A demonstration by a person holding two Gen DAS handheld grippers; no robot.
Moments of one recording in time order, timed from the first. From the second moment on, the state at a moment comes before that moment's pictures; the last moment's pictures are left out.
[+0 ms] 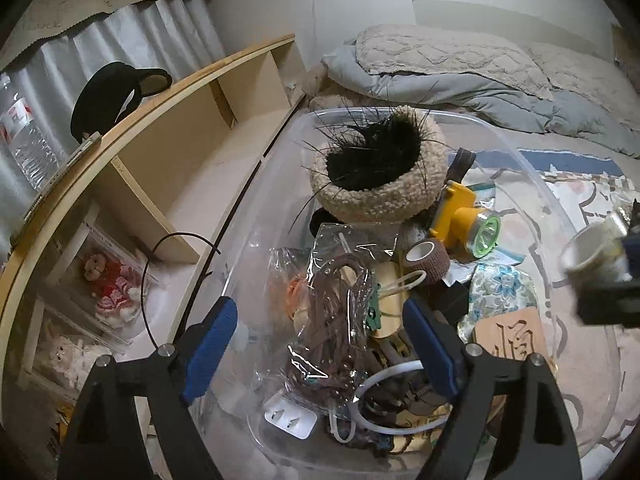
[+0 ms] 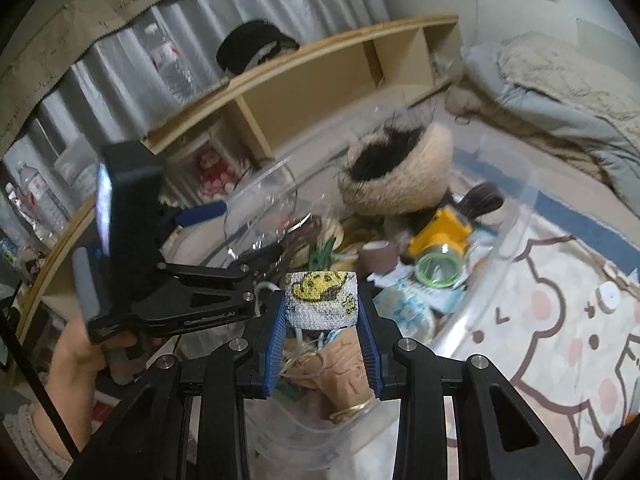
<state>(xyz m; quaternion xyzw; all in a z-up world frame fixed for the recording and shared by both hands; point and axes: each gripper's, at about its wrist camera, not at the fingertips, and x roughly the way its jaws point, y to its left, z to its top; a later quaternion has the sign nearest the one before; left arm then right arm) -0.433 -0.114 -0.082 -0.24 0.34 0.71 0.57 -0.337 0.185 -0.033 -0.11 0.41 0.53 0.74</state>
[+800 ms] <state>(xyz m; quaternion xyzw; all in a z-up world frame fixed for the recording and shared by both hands) -0.475 -0.143 -0.053 -0.27 0.23 0.74 0.57 -0.315 0.273 -0.088 -0.13 0.51 0.50 0.69</state>
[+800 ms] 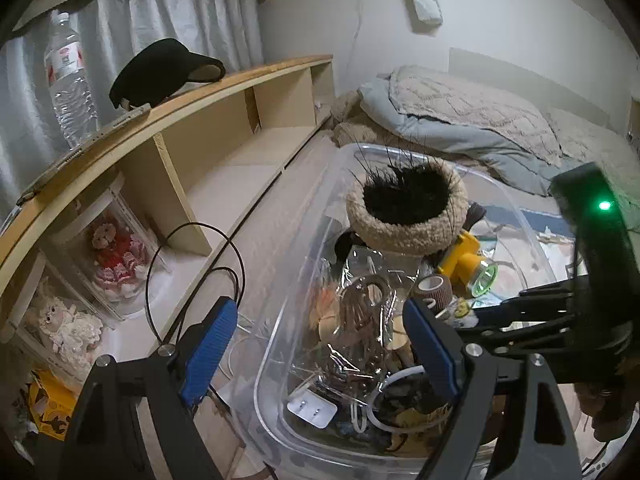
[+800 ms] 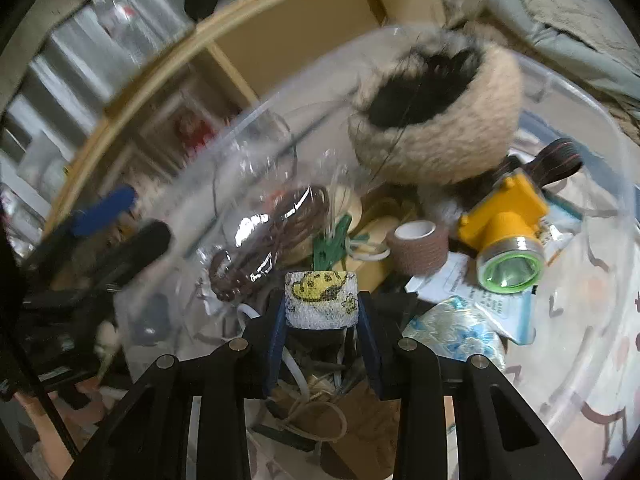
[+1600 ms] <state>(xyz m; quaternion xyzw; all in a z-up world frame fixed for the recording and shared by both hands) -0.487 -0.151 -0.045 -0.27 0.21 0.73 0.60 -0.325 0.302 -0.075 -0.16 0.48 0.51 0.69</state>
